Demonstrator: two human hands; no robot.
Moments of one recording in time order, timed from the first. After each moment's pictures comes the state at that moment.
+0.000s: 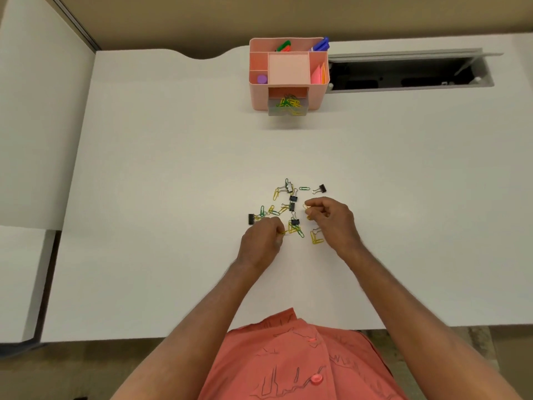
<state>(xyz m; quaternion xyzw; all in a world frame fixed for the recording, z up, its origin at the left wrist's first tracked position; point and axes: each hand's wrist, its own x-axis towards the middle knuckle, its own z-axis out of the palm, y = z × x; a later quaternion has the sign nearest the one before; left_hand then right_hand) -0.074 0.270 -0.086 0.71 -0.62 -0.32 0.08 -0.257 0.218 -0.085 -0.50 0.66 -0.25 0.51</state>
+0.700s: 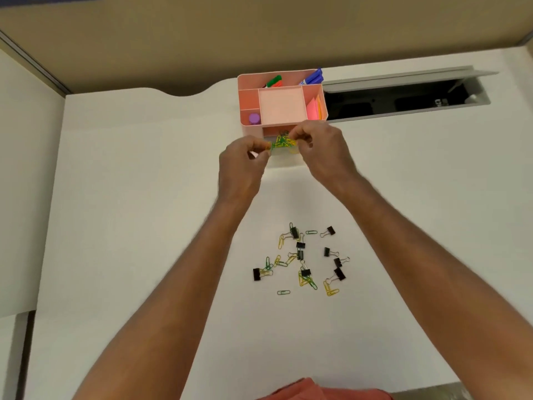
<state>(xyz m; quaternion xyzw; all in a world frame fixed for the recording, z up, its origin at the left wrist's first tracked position) -0.013 0.048 -0.010 0.69 -0.52 -0.32 0.39 -0.183 0.008 -0.005 -0.70 0.60 -0.27 0.26</state>
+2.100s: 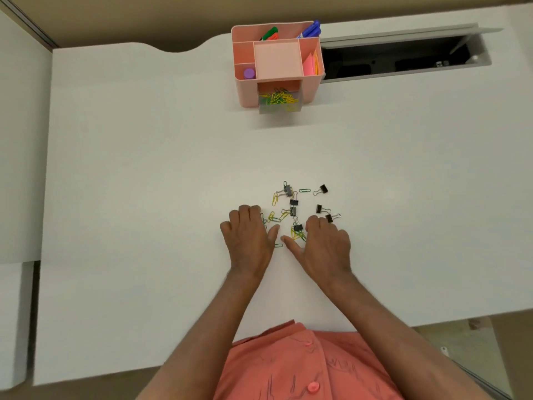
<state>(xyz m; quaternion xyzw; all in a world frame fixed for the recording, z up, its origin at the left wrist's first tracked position) -0.051 0.246 -0.095 0.77 -0.63 -0.14 0.01 -0.208 0.254 -0.089 -0.71 0.69 0.07 0.11</state>
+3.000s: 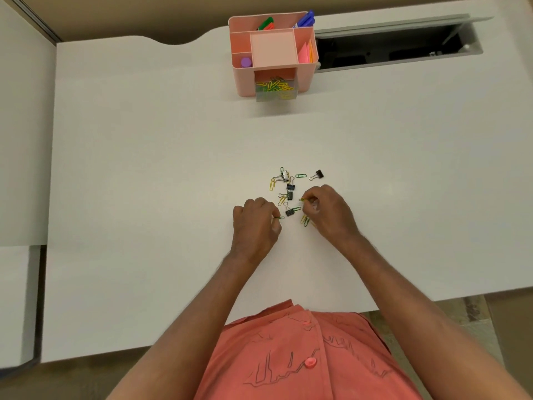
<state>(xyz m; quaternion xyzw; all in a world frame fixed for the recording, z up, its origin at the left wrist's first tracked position) -0.054 0.257 -0.091 0.69 -0.70 -0.20 0.07 -0.240 0.222 -0.088 -0.64 0.68 -0.13 0.33</state>
